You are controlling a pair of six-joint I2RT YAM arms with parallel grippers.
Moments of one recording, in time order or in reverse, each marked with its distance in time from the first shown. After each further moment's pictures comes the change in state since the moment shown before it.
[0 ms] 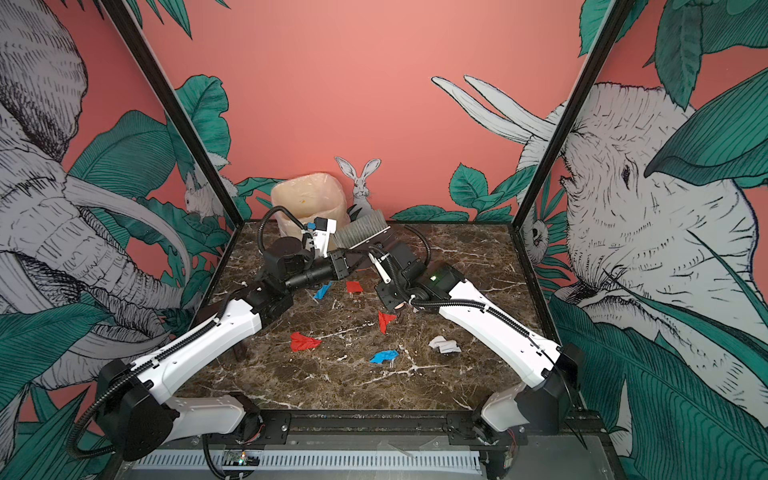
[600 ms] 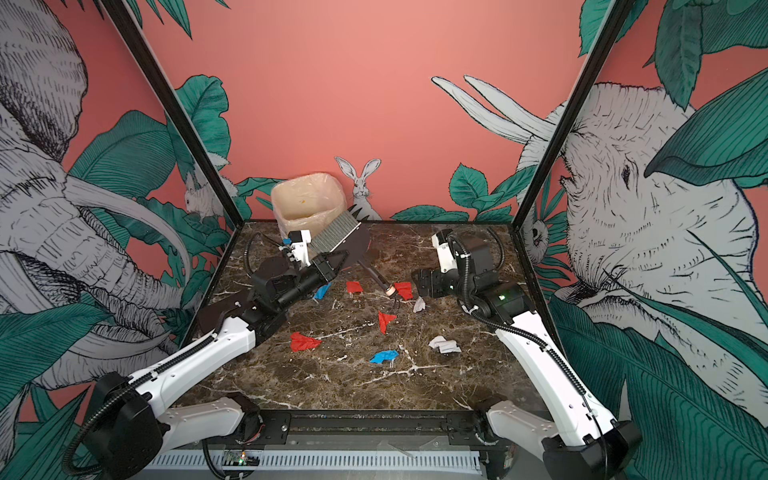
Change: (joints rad) left arm 0.037 -0.103 -0.247 0.279 -0.227 -0.203; right arm -0.430 -0.365 -0.335 0.281 -0.394 0.126
